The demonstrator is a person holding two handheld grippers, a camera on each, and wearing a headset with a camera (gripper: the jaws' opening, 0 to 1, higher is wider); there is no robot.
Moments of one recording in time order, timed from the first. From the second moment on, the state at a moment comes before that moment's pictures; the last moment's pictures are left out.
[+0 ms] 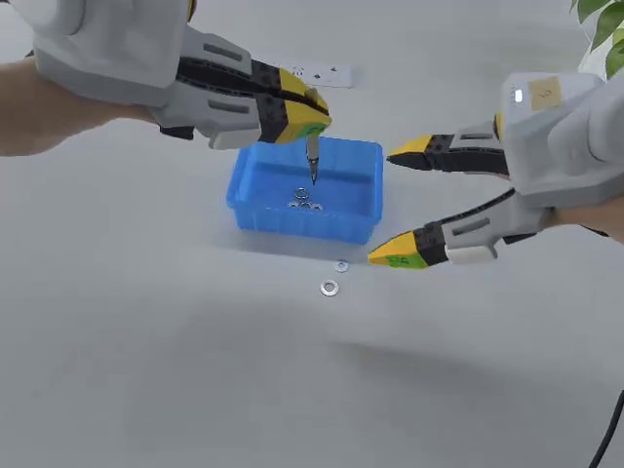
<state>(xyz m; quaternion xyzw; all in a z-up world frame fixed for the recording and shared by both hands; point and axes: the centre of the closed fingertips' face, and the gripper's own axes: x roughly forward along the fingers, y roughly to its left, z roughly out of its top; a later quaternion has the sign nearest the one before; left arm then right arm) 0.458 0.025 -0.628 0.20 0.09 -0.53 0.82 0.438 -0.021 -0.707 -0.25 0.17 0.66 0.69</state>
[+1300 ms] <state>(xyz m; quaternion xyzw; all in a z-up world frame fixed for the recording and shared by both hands) 0.394 -0.013 -0.697 0.16 0.12 -0.56 0.81 0.365 -0.065 -0.735 -0.15 0.22 0.62 0.73</state>
